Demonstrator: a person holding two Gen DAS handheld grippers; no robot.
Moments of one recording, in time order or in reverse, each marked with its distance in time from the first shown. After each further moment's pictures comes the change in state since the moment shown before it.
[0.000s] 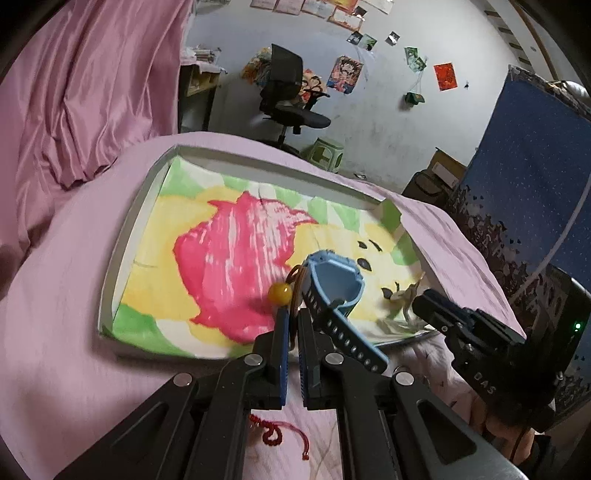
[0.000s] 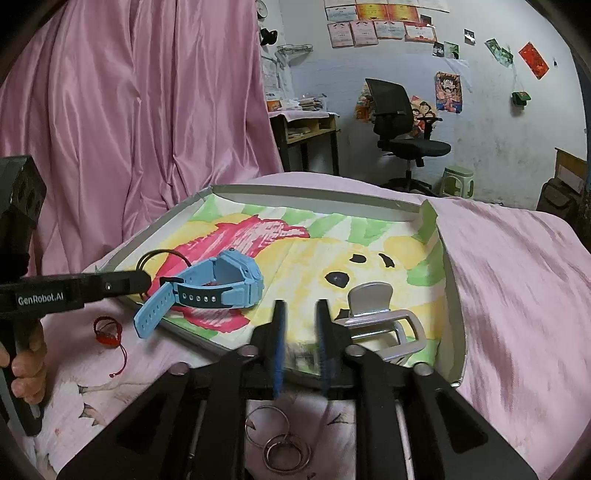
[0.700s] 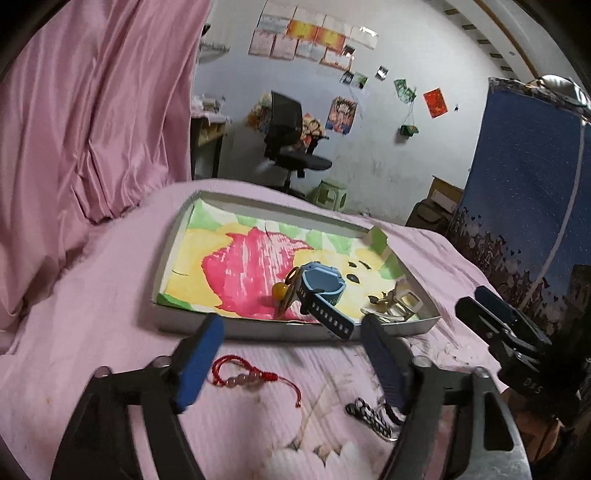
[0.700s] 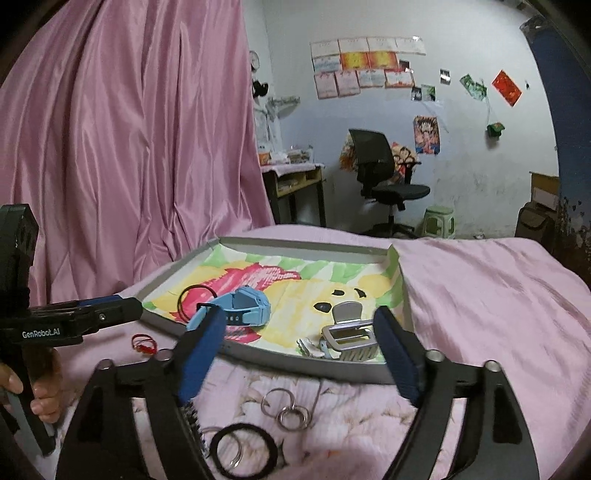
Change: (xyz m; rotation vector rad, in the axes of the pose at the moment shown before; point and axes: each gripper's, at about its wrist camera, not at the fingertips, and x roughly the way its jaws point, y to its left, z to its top) left arm -0.070 -0.019 -0.039 0.065 -0.213 0.058; right arm -0.095 0.003 -0.017 0.015 -0.223 -0.053
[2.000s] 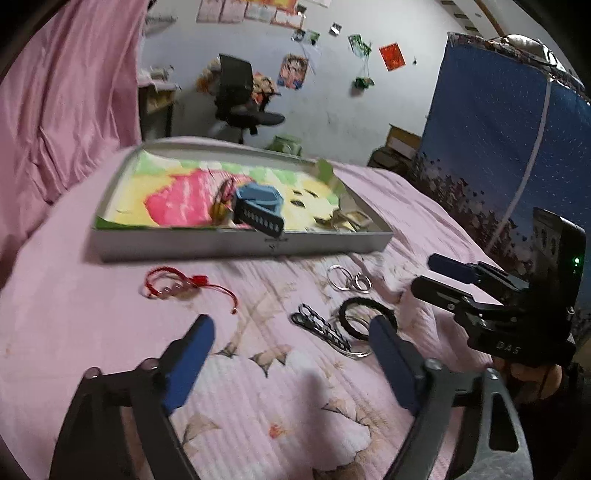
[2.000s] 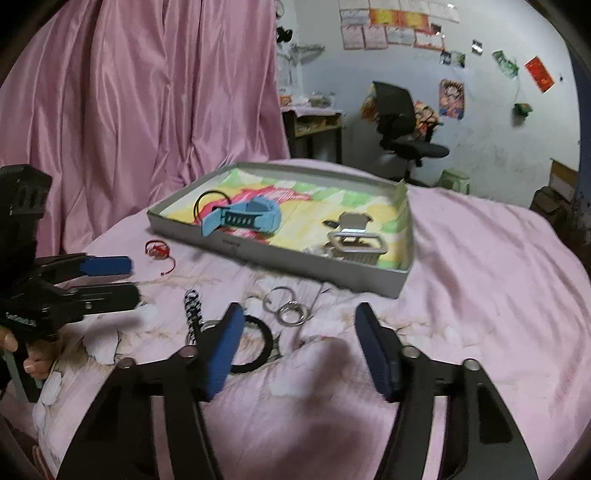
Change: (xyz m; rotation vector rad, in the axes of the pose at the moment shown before) left arm 0.002 -0.025 -0.046 0.101 0.204 -0.163; right arm -0.011 -0.006 -0.034 -0.089 0.265 0.067
